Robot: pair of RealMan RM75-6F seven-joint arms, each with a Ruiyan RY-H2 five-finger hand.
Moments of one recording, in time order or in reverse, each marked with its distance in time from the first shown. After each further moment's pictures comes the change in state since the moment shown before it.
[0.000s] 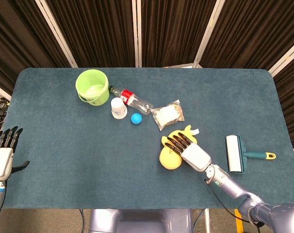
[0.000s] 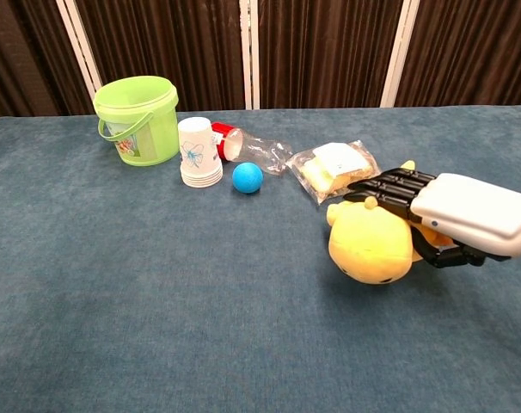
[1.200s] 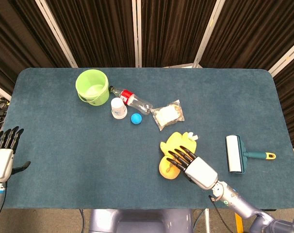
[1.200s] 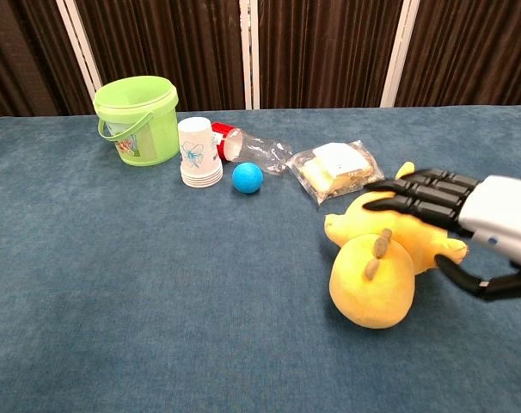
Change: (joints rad) left arm 0.010 0.016 0.008 -0.026 0.035 0.037 -0.017; right arm -0.093 0.193 -0.057 -0.386 -0.072 0.172 -0.138
